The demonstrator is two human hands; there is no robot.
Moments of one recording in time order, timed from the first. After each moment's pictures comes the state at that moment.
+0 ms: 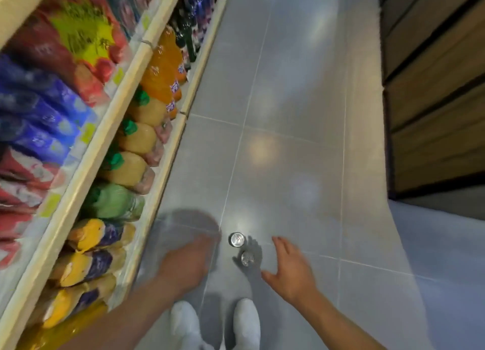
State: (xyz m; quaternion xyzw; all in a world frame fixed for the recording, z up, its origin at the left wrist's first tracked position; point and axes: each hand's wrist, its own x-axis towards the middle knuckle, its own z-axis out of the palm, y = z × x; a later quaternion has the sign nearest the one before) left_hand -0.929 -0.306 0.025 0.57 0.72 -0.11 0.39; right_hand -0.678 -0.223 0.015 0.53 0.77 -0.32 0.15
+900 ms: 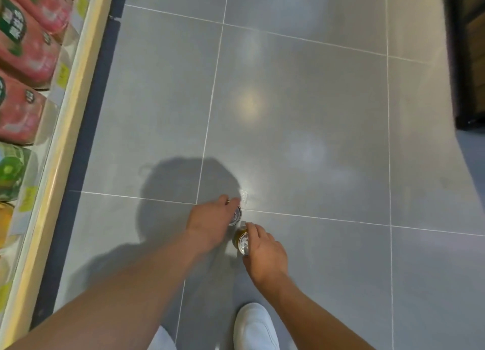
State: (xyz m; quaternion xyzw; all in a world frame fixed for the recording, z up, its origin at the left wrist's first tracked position) left_hand -0.856 -0.239 -0.379 0.67 0.66 -0.16 0.31; right_hand -0.687 -0.267 -0.378 0.56 0.74 -0.32 0.20
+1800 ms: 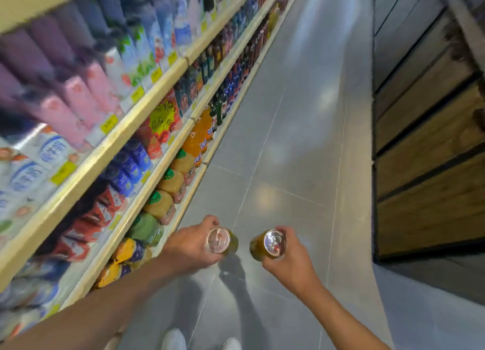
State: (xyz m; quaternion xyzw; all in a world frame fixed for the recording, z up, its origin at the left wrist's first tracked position) left_hand -0.950 -0.273 0.246 0.54 0.79 0.11 0.27; right_hand -0.712 -0.164 0.246 0.52 0.74 -0.43 -0.06
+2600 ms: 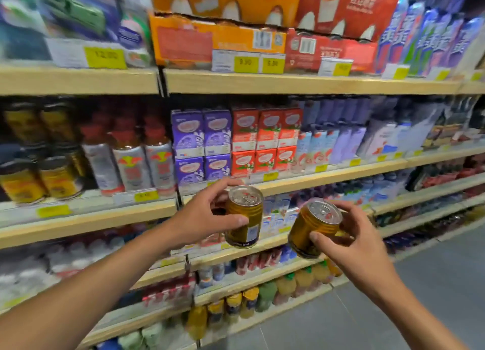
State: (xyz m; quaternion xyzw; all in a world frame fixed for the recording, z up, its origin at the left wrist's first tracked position) left_hand -0.956 -0.608 0.651 0.27 0.75 0.59 0.11; right_hand -0.852 -0.322 0.647 0.03 0.84 -0.51 -0.18
